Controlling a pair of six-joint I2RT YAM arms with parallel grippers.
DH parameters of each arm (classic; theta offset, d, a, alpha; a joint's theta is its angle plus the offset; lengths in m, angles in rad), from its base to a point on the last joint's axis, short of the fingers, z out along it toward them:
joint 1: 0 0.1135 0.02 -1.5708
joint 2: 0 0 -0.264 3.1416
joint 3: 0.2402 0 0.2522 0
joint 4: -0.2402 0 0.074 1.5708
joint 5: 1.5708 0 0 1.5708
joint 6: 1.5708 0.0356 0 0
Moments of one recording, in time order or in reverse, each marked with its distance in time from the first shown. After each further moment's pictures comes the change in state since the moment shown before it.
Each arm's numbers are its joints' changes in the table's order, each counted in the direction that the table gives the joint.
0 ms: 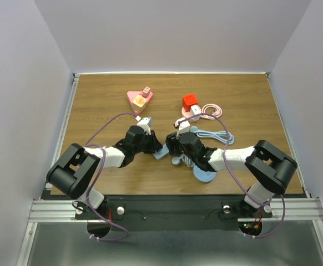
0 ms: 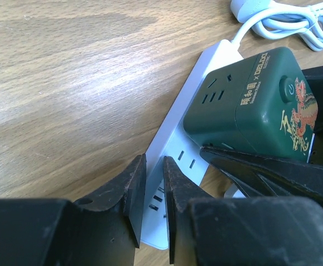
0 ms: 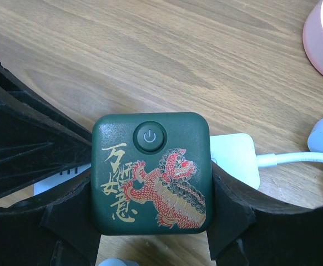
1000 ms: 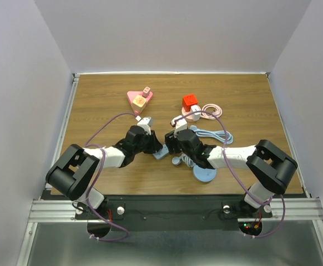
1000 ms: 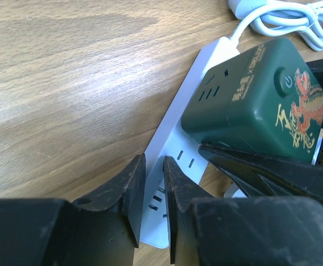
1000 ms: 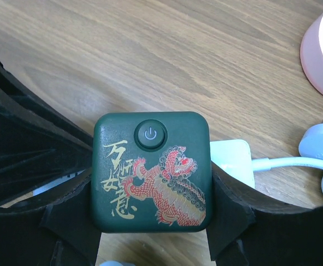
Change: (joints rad) left arm -0.006 -0.010 0.009 -0.026 -0.020 0.002; right arm -0.005 -0.009 0.068 -0.080 -0.005 -0.053
